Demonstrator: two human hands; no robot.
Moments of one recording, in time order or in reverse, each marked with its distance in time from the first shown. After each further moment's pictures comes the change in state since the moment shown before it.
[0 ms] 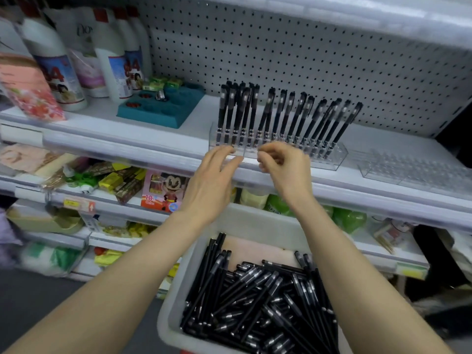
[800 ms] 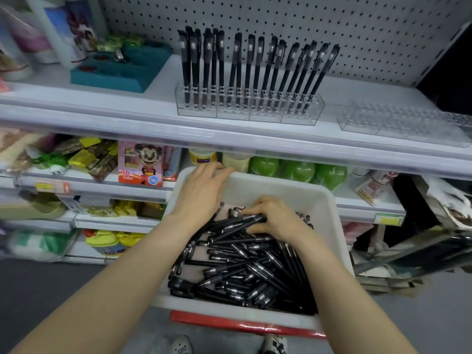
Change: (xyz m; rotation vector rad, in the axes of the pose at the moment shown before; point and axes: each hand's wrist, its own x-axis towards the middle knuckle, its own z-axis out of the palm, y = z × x) left_hand -0.061 0.022 0.058 -0.066 -0.227 0.003; right_hand -0.122 0.101 -0.009 -0.311 -0.751 0.119
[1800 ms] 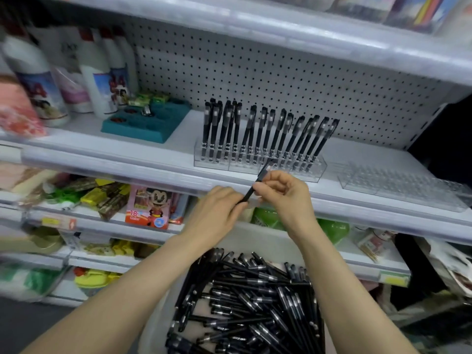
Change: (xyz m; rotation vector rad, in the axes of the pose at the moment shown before) left_hand 0.042 0.012 -0.055 -0.156 0.066 0.043; right_hand 0.029 -0.076 -0.096 0.919 0.602 -0.081
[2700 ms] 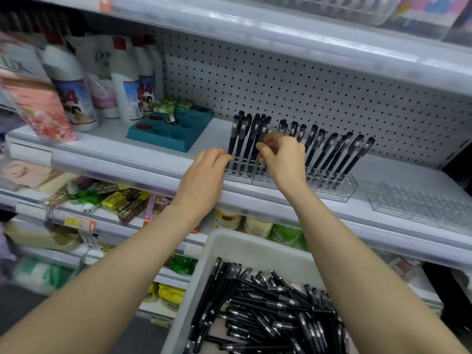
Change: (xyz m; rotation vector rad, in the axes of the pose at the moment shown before) left_hand 0.045 -0.063 -0.053 0.287 0.229 -0.095; right_hand 0.109 -0.034 0.067 -0.651 0.119 -0.289
